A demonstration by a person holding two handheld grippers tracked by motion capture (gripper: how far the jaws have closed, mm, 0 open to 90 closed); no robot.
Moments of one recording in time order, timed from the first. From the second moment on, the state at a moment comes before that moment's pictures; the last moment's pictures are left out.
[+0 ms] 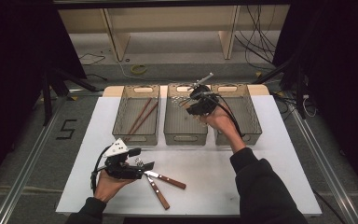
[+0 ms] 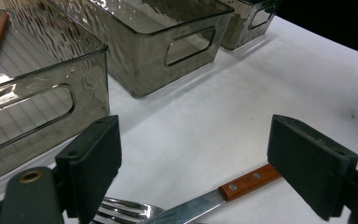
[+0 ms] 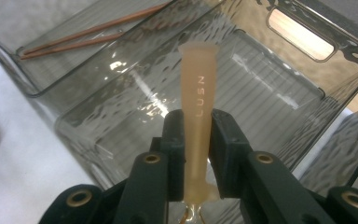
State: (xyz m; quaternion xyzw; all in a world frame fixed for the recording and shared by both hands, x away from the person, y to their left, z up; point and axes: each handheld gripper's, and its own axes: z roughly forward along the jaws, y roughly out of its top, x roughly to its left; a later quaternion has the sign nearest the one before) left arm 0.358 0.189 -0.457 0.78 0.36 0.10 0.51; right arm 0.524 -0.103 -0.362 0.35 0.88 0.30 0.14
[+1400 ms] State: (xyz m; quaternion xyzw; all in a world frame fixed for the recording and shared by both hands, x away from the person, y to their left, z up) left arm 0.359 0.190 -0.456 0.78 0.36 0.11 0.51; right arm 0.491 -0.107 -0.363 0.32 0.89 0.32 0.10
